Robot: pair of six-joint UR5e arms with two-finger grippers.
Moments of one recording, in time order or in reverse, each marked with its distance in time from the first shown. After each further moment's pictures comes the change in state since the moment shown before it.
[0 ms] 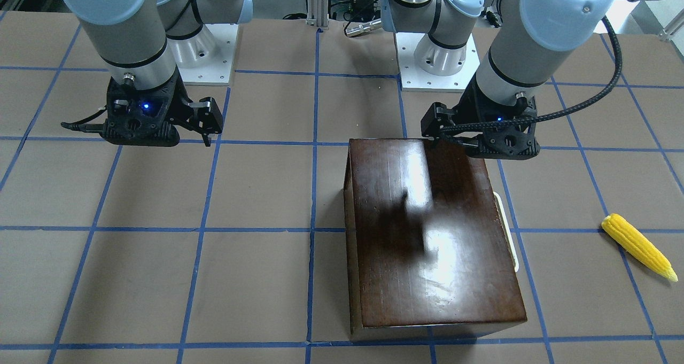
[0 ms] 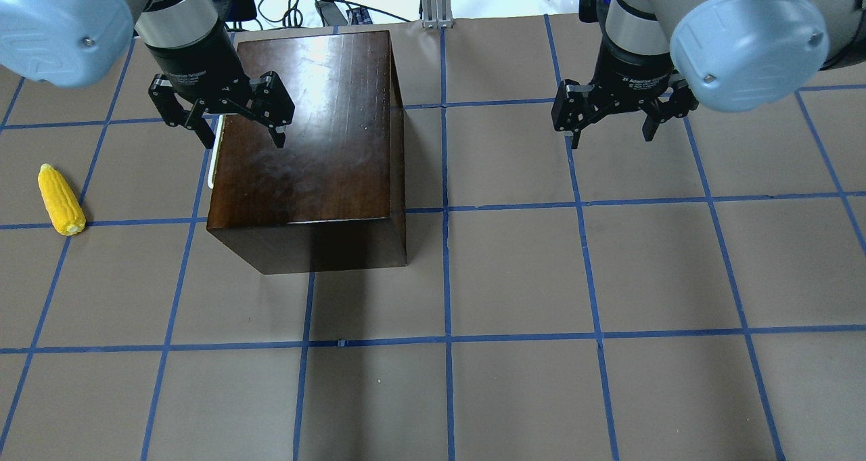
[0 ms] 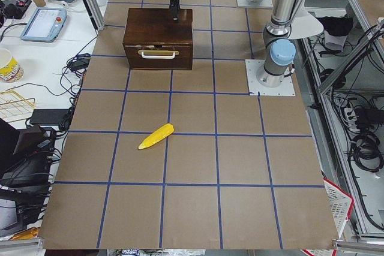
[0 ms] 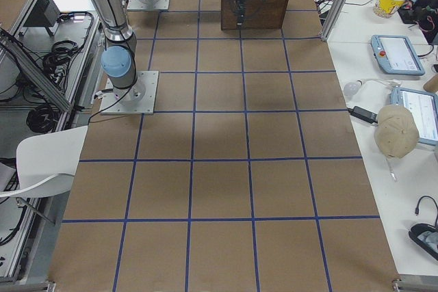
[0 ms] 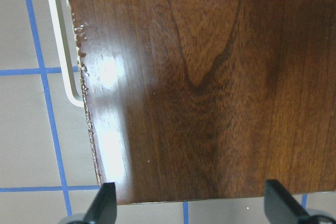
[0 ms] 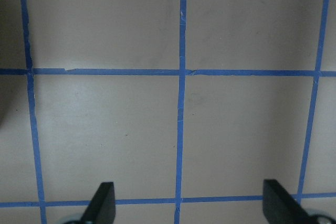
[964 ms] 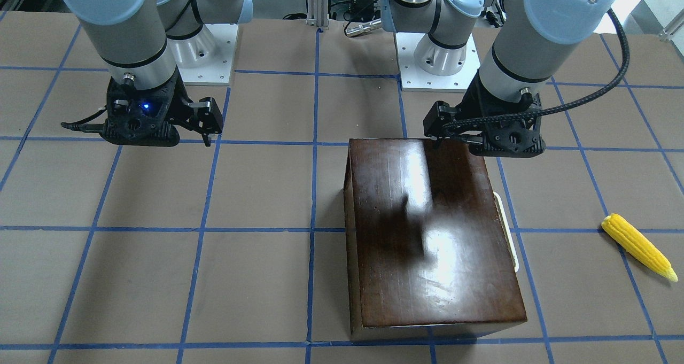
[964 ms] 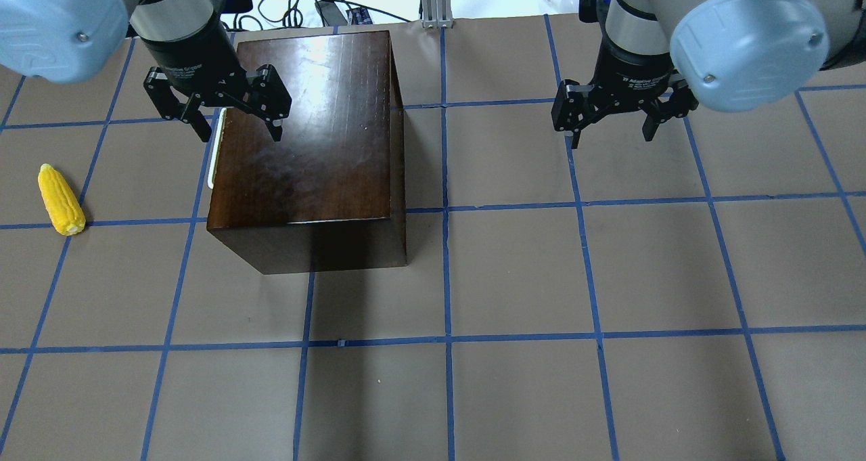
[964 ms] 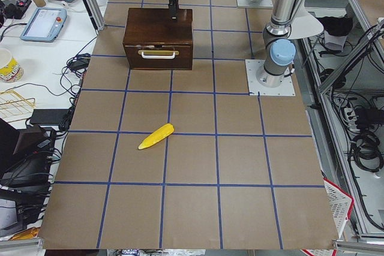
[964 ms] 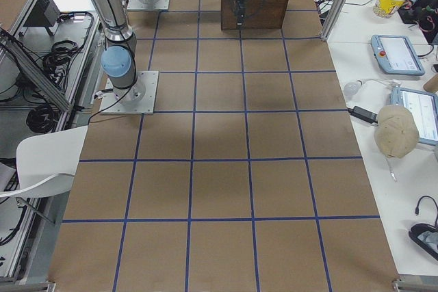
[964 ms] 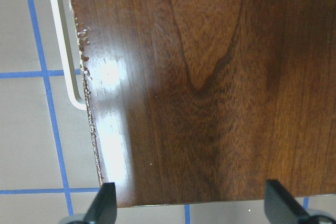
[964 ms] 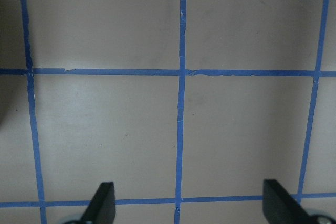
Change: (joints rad) left arm 0.002 0.003 0.012 0.011 0.005 0.001; right arm 0.000 0.000 0.000 0.000 0.000 0.000
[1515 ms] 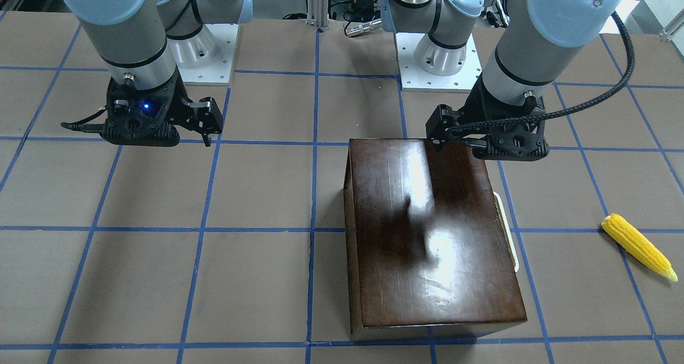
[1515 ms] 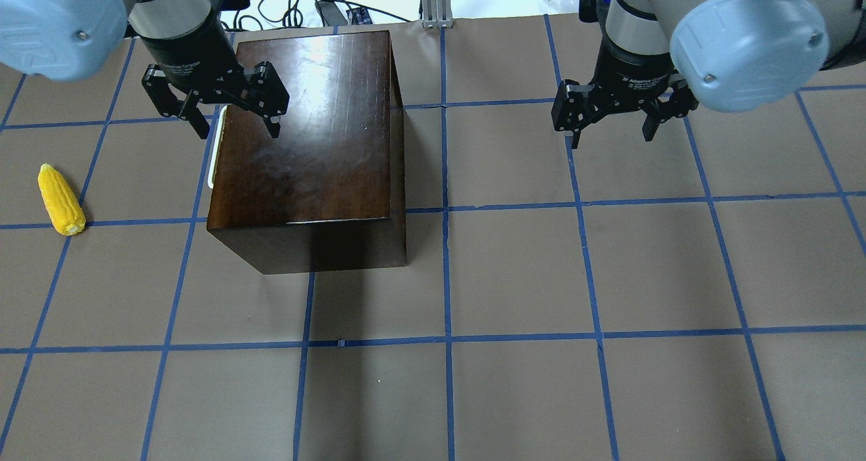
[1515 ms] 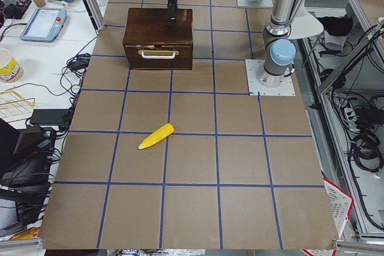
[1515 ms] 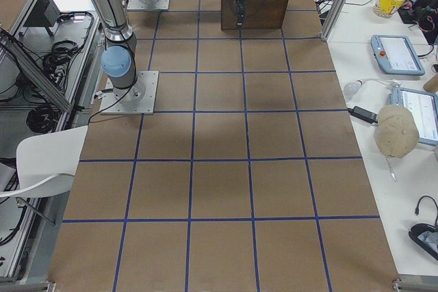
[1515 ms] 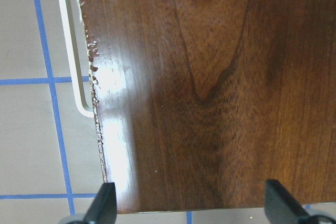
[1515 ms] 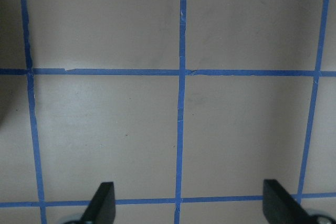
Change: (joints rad) left arm 0.006 -0.003 0.001 0.007 0.001 0.000; right arm 0.000 0.000 0.000 0.000 0.000 0.000
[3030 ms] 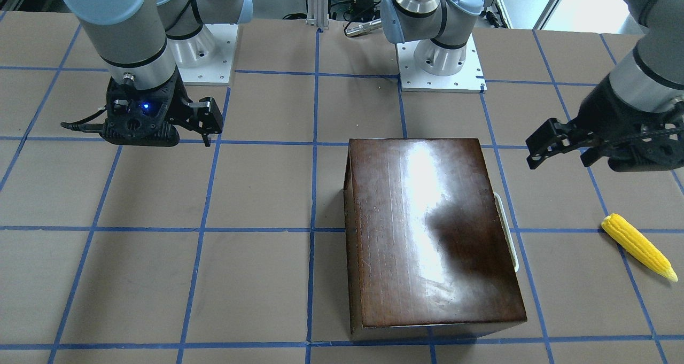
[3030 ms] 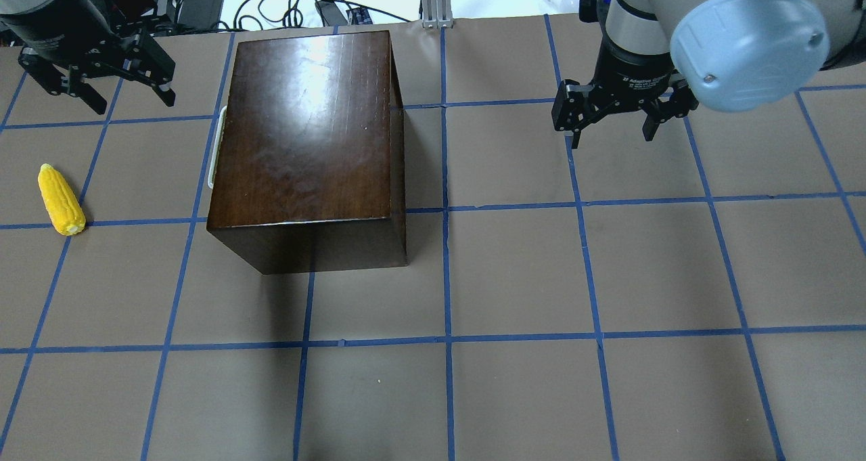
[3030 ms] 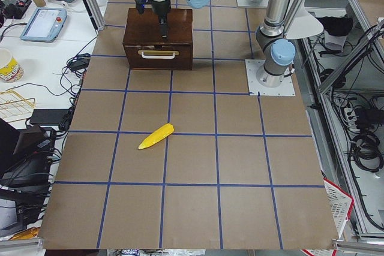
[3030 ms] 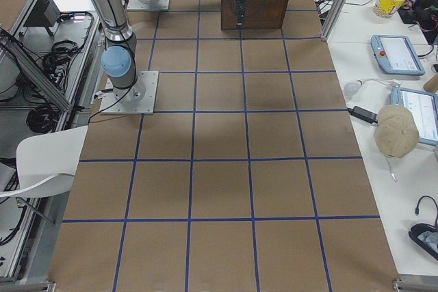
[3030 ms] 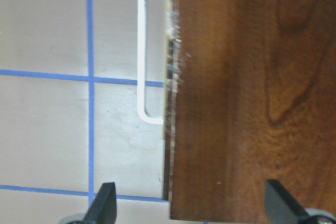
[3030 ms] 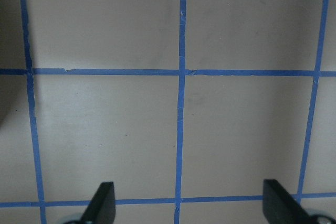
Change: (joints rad) left arm 0.291 -0.014 0.042 0.055 -0.048 0.218; right arm 0.000 0.000 0.000 0.000 -0.001 0.000
